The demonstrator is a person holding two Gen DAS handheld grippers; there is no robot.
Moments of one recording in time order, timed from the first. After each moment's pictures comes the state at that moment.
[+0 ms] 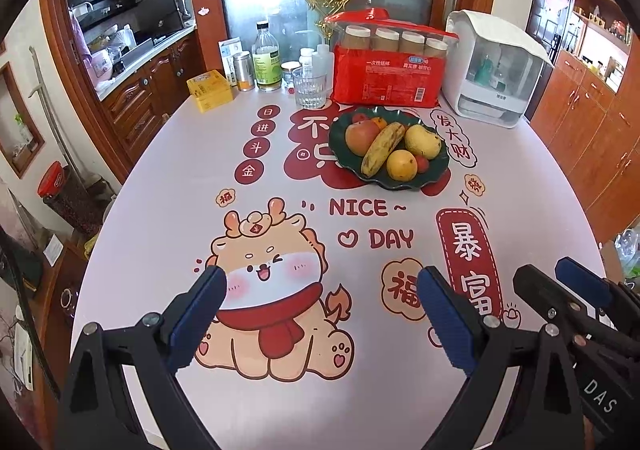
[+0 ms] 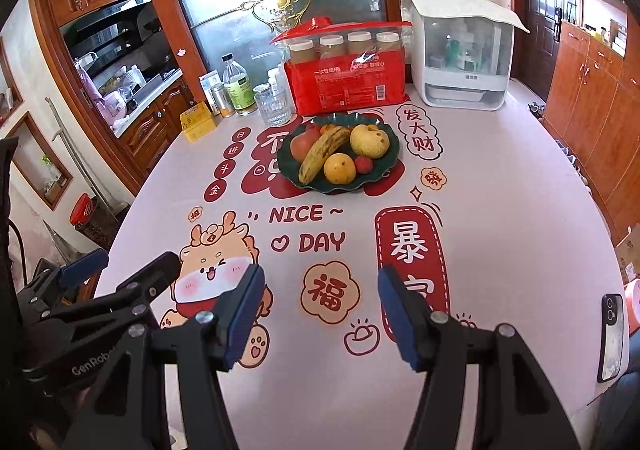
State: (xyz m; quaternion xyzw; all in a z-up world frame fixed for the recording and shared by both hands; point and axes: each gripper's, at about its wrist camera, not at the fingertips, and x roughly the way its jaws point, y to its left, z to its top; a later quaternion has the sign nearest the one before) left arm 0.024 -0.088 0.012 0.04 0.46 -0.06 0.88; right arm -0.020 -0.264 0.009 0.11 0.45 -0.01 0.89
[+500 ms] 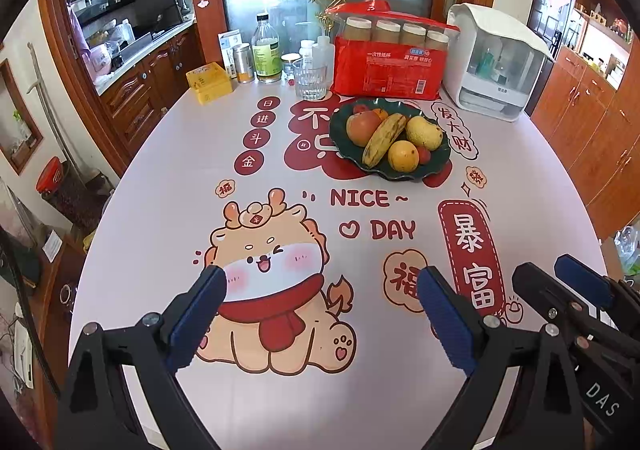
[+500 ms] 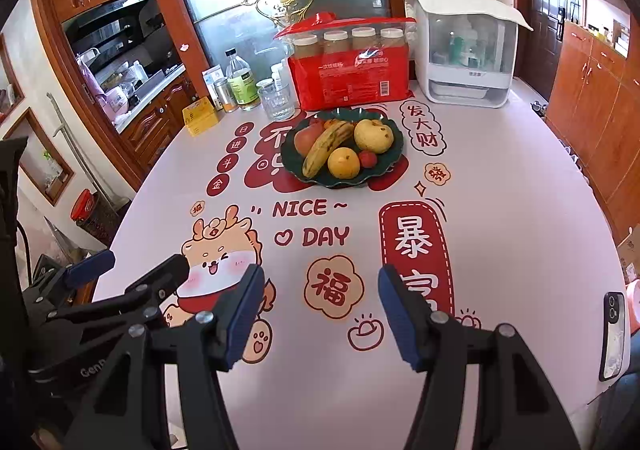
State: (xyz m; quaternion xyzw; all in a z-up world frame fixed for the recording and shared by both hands) left arm 0.023 -0.083 0.001 0.04 0.47 -0.06 0.88; right arm -0.023 -0.258 0.003 0.12 0.45 -0.01 0.88
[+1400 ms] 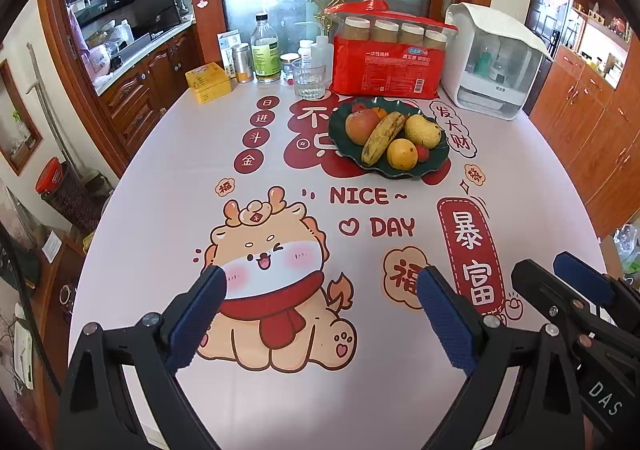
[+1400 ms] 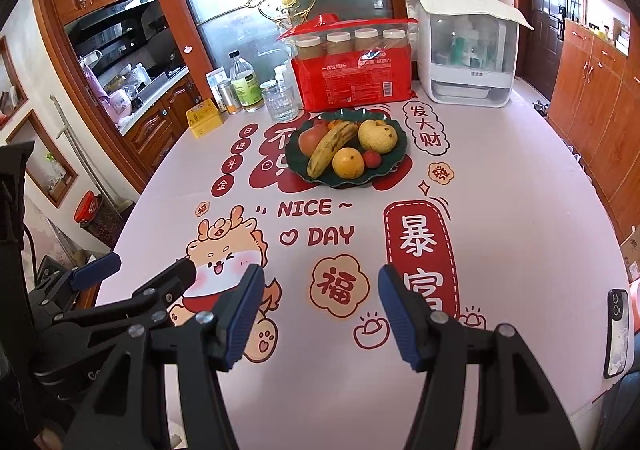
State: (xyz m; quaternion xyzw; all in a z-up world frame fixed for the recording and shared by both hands) left arm 0.022 -0.082 0.000 0.04 0.47 -0.07 0.88; right arm -0.025 -0.258 0.003 0.12 0.45 -0.01 0.88
